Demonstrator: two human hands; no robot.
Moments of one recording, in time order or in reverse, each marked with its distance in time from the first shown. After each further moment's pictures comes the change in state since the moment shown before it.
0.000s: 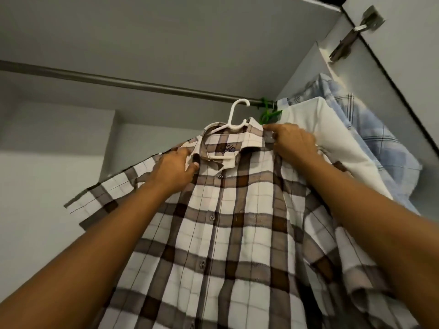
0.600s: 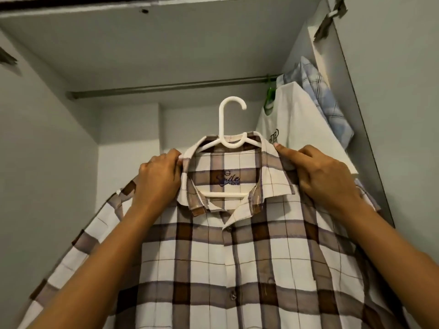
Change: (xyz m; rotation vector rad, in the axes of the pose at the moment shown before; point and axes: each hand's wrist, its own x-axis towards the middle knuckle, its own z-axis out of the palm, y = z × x) left_hand -0.186 0.095 -0.189 0.272 0.113 0.037; right_hand -0.221 0.012 -0.192 0.372 0.095 -0.281
